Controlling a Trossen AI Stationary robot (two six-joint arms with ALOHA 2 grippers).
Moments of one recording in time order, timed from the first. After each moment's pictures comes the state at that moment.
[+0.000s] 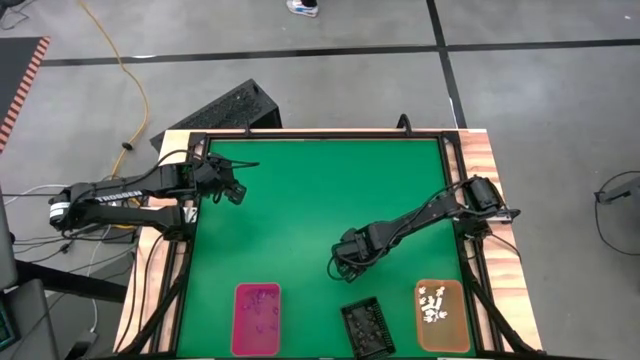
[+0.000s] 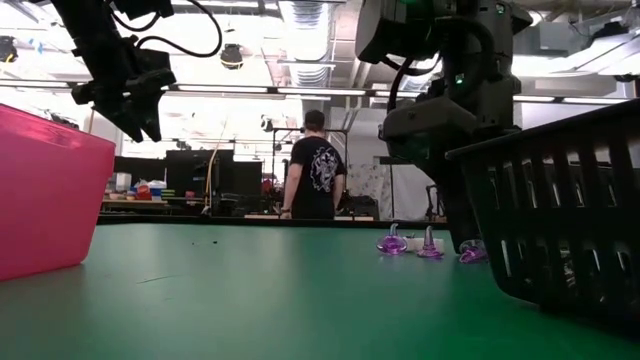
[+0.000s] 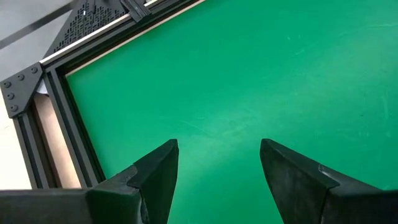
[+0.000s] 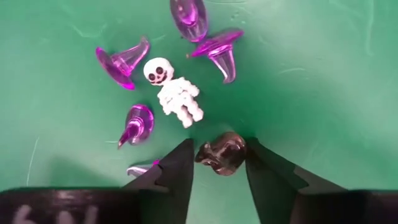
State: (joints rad) left arm 0.28 0.86 0.73 -0.86 -0.50 -0.59; right arm 0.28 1.87 1.22 -0.74 -0.03 1.13
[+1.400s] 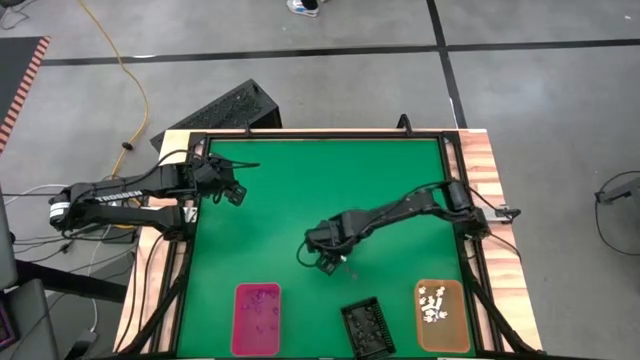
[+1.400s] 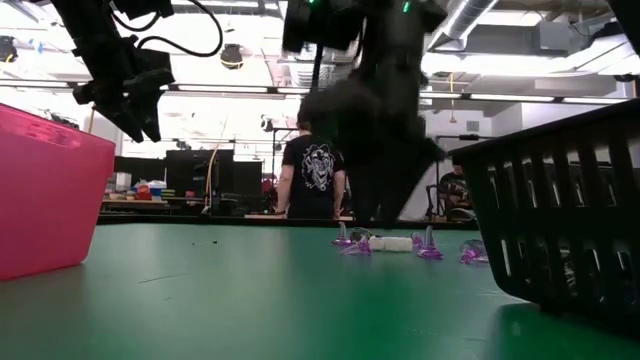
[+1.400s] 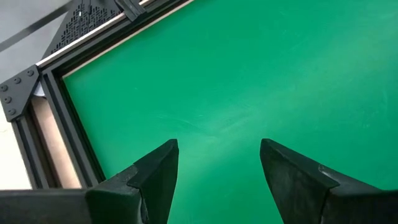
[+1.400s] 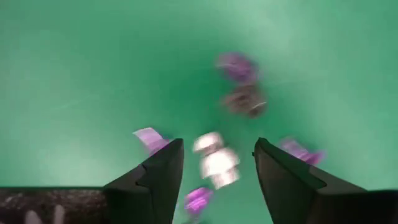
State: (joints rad) left arm 0.28 0.86 0.73 -0.87 -0.48 -0.56; right arm 0.17 2.04 1.57 -0.89 -0.01 0.83
